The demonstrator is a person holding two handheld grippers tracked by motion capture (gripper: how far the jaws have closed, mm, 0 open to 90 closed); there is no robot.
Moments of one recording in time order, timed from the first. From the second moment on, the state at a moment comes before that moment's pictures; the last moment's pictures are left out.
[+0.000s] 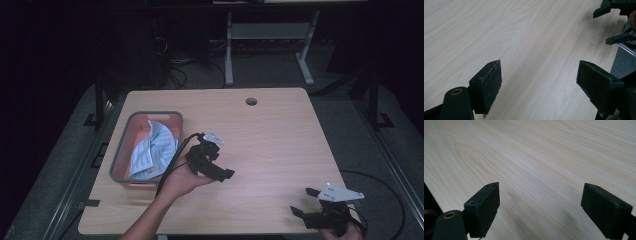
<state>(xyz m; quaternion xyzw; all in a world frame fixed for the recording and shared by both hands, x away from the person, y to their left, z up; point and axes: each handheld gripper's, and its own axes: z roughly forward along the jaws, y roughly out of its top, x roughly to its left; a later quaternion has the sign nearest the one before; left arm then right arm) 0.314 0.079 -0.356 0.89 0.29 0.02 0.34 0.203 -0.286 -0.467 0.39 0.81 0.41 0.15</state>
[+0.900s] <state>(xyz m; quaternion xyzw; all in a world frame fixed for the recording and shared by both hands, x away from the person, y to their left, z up) 0.336 0.103 -0.334 0.89 0.32 0.04 0.34 0.203 -0.287 -0.467 0.39 0.81 0.41 0.15</state>
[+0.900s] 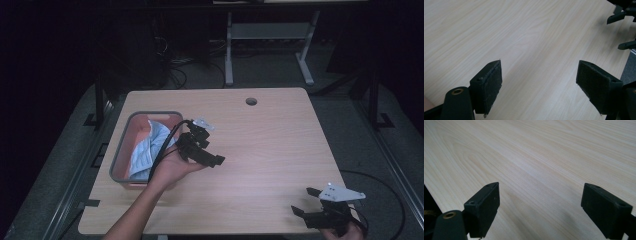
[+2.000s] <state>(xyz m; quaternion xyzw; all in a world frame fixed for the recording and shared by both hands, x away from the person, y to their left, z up) 0.359 0.186 -0.332 0.85 0.41 0.05 0.32 0.203 -0.287 -0.466 0.39 0.81 0.41 0.15</state>
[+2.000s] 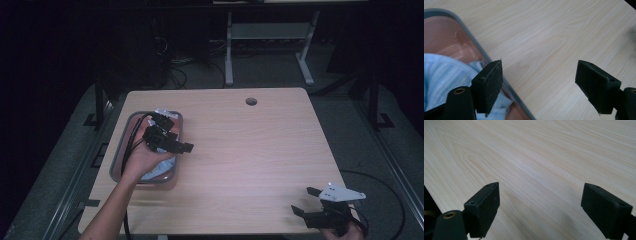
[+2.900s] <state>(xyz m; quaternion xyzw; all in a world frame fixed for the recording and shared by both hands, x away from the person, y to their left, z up) 0.372 0.247 -0.356 0.81 0.50 0.08 0.30 0.200 -0.287 -0.464 0.39 0.81 0.41 0.15</state>
